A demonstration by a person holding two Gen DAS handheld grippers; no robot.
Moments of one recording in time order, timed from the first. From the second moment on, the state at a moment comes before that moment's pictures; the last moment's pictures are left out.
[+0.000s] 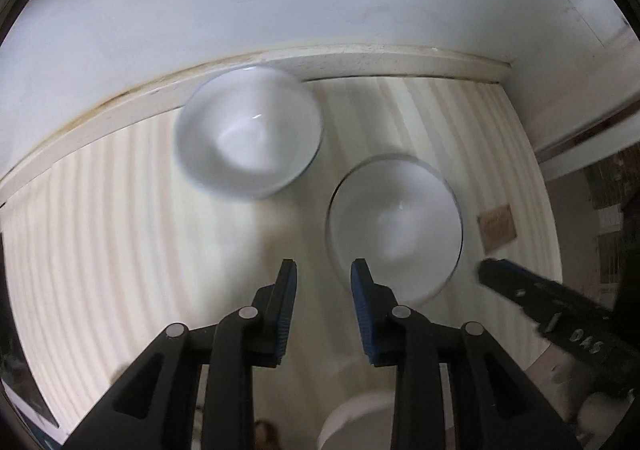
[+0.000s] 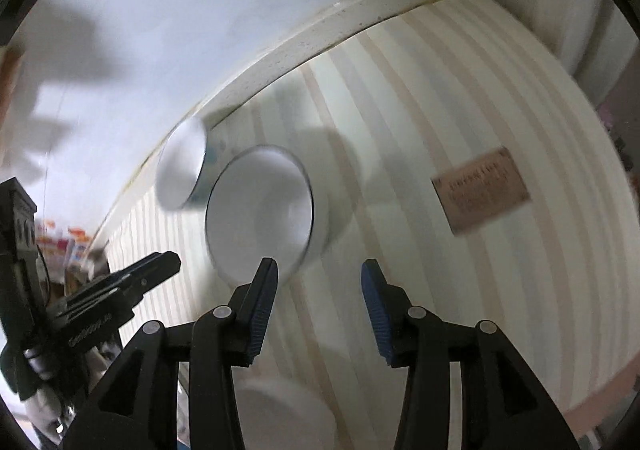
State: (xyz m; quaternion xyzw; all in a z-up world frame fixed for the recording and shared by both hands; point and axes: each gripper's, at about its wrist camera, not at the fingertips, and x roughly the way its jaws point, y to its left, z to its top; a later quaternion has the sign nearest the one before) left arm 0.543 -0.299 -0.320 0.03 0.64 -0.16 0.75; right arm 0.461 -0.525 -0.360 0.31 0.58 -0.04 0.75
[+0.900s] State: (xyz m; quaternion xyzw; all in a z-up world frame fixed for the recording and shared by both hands) left arm 0.550 -0.324 -0.322 0.06 0.63 -0.17 0.76; right arm 0.502 -0.497 -0.378 0.29 0.61 -0.02 0.74
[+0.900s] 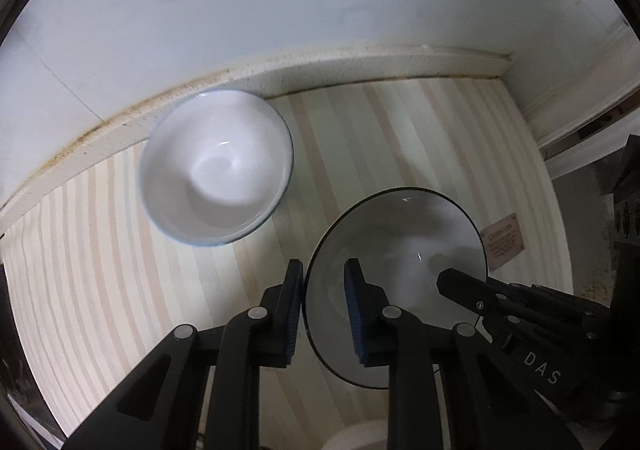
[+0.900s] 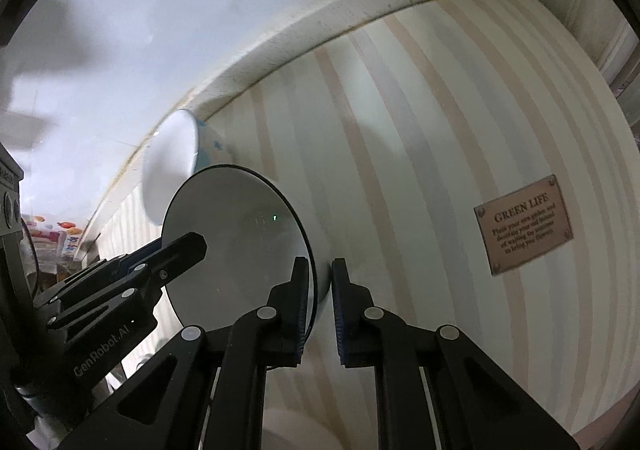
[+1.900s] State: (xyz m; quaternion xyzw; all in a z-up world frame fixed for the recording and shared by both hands) left arm 0.417 -0.266 -0.274 0.08 0.62 -0.20 0.75; right arm 0.353 -0.436 -0.304 0.27 0.61 0.01 0.74
